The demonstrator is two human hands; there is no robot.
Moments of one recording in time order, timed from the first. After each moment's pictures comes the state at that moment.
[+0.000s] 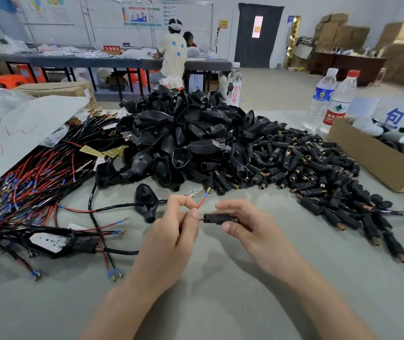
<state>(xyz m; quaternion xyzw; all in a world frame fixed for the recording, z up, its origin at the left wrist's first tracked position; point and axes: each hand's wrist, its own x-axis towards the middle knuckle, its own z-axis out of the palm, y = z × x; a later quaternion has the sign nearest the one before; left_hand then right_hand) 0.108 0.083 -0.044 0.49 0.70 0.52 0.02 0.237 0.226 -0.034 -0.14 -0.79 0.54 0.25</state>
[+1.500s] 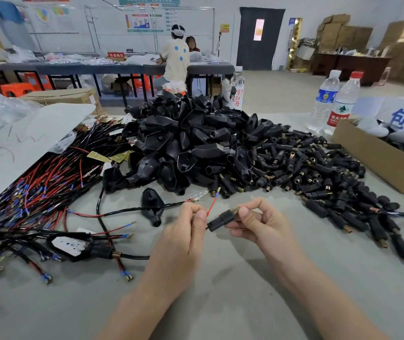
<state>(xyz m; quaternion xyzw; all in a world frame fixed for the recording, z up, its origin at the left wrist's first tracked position) 0.116 0.087 -0.041 0.46 0.73 0.50 0.00 0.230 0.224 -0.035 -0.18 -0.59 0.73 0.31</state>
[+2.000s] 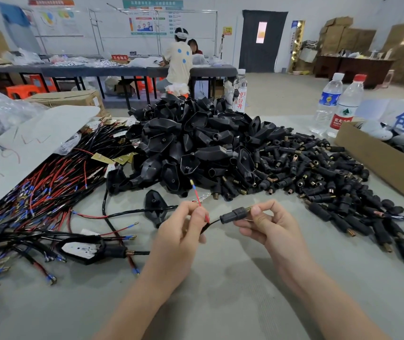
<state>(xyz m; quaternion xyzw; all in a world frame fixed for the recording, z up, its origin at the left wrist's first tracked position) 0.110 0.083 -0.032 0.41 0.69 0.59 0.10 0.231 0.229 -0.035 -0.25 -0.55 0.72 0.34</state>
